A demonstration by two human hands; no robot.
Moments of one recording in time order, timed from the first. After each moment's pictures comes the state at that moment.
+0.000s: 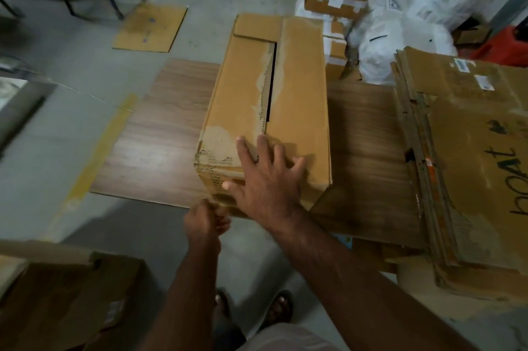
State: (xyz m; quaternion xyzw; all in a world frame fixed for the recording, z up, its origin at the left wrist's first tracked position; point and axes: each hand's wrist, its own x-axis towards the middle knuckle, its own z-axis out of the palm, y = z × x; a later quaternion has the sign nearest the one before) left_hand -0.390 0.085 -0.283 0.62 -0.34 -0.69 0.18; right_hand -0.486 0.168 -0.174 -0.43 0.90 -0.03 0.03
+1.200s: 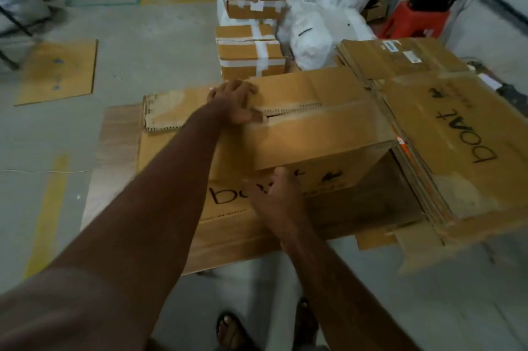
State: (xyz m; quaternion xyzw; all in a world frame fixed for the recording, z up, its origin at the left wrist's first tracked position) left_hand -0.659 -0.086 -0.159 0.06 -0.97 -0.21 -0.09; right_hand -0.499 0.105 -0.154 0.04 0.84 -0.50 0.23
